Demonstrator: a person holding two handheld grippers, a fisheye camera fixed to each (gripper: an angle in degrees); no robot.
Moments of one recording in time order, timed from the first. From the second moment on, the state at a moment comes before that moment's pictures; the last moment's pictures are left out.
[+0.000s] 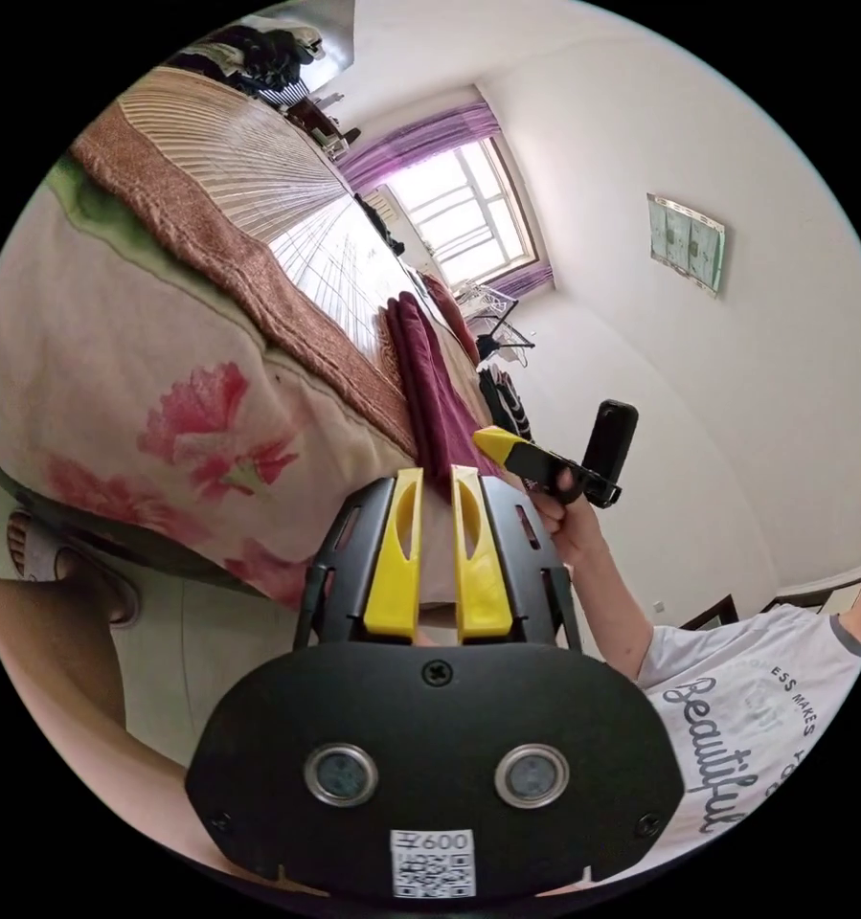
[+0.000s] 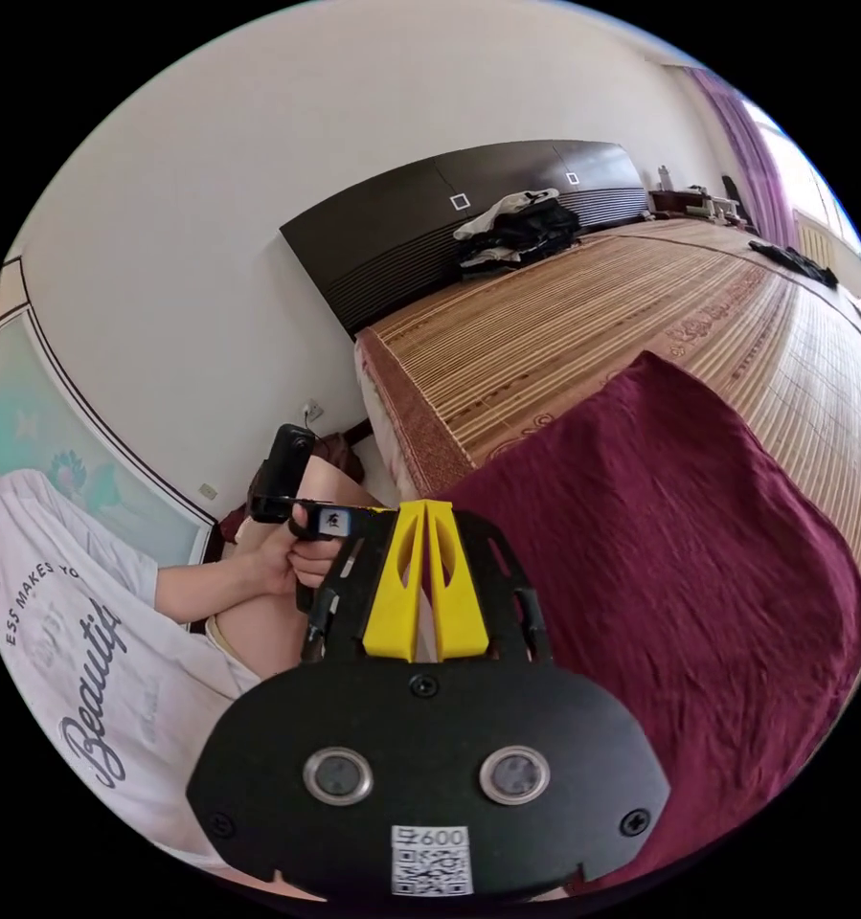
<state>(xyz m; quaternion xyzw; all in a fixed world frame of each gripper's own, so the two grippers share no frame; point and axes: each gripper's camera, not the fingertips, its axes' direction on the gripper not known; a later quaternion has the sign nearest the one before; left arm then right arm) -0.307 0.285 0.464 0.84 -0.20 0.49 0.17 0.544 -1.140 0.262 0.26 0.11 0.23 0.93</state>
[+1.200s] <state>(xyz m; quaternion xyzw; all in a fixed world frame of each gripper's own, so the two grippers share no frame) -0.286 0.222 0.550 0.84 -0.26 0.45 0.14 0.725 -1.284 0.147 0.23 0.17 0.36 0.89</state>
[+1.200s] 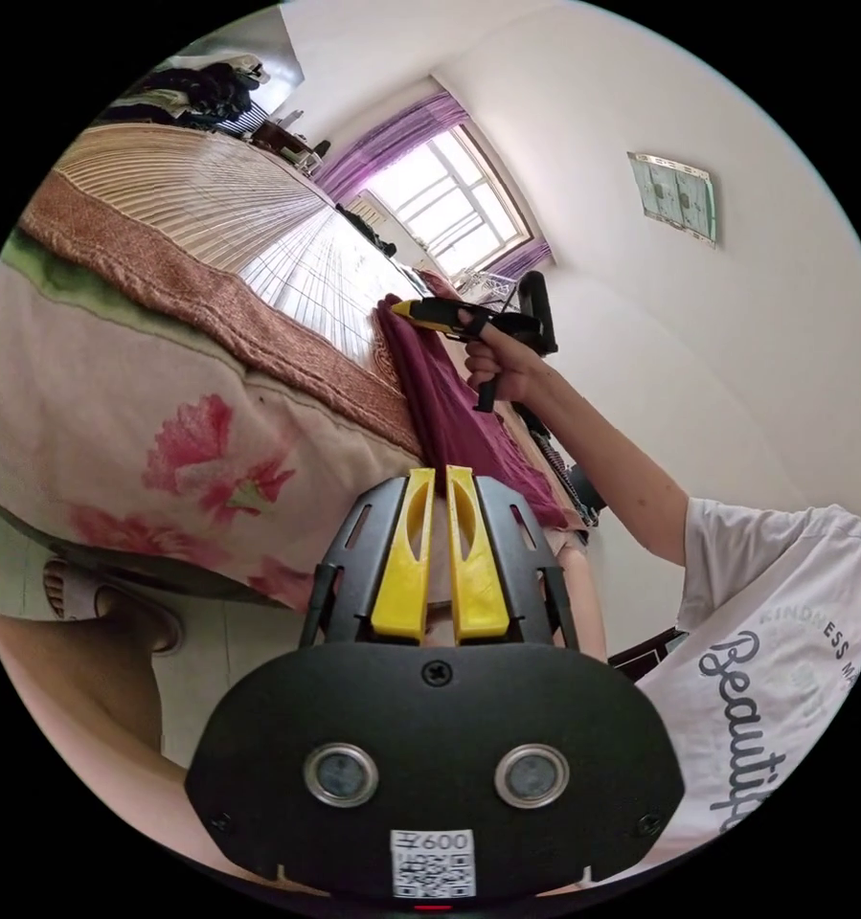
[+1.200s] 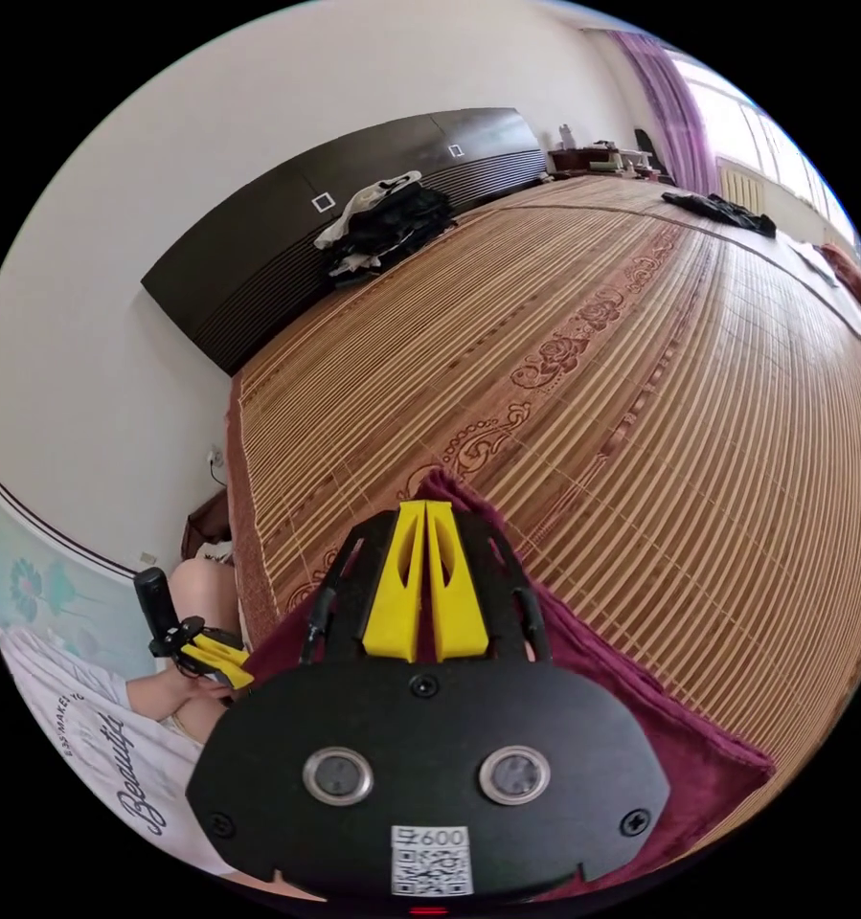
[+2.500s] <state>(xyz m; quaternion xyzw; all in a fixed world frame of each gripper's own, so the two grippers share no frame) 0.099 0.259 0.679 0.85 -0.51 0.11 0.11 0.664 -1.320 0.193 0.21 0.28 0.30 0.89</state>
